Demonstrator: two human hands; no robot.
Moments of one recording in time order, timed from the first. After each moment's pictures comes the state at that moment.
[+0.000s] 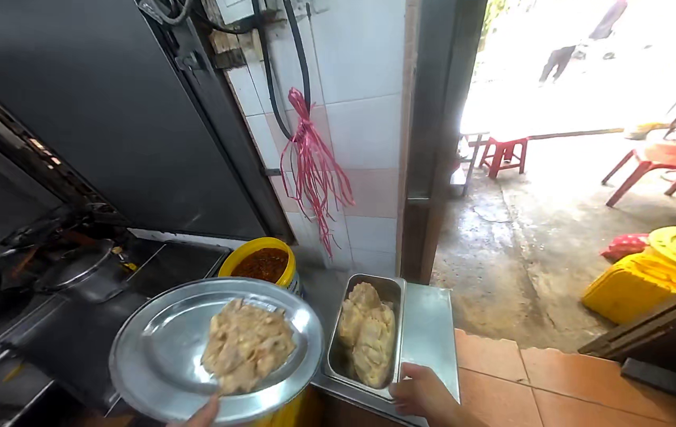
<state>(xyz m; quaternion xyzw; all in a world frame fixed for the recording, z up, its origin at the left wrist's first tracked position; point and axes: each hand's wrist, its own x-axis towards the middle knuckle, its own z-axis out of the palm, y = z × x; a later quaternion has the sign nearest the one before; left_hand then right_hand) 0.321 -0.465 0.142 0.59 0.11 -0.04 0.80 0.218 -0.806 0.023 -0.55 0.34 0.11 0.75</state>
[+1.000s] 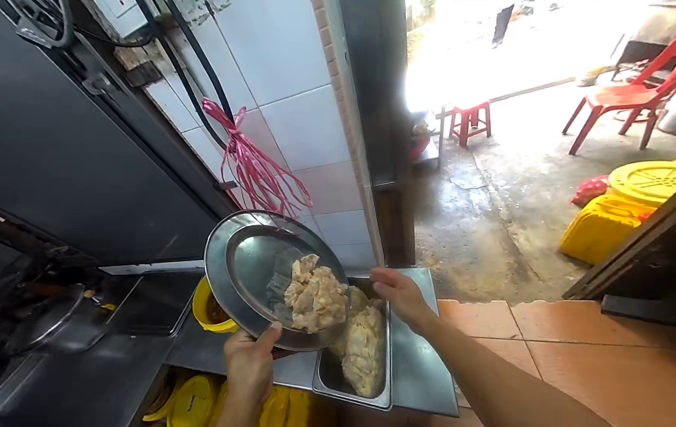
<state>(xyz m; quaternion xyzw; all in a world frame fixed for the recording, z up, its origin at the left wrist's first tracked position) 0.381 -0.619 0.165 0.69 -0.06 -0.05 0.72 0.297 -0.891 0.072 -0.67 0.22 -0.15 0.69</state>
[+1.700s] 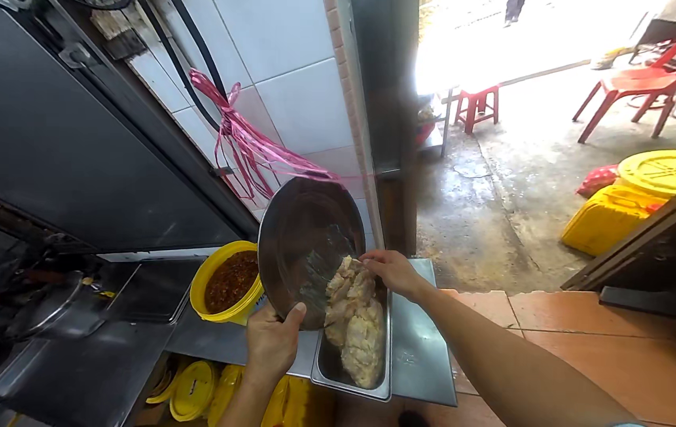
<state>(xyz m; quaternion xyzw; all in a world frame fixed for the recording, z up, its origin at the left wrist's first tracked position) 0.376 -0.648 0.166 0.76 -0.23 0.01 0.60 0.328 -0.915 0.092 -0.76 0.18 -0.07 0.63</state>
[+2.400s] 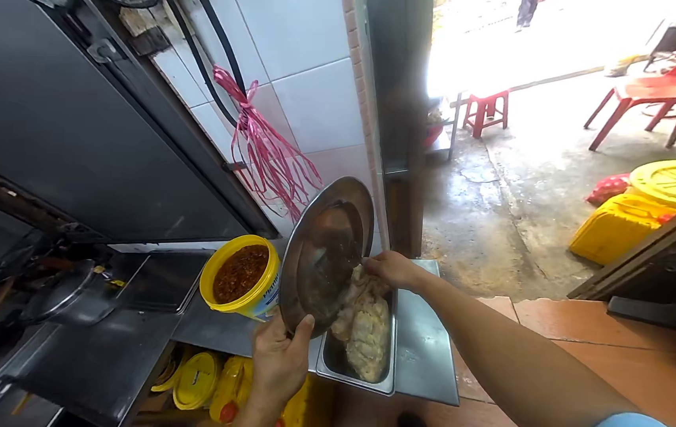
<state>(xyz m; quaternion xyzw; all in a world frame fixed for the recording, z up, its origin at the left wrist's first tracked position) 0.352 -0.624 0.161 0.75 -0.35 0.12 0.54 0.346 -0.917 0.105 -0.85 0.17 0.09 0.49</state>
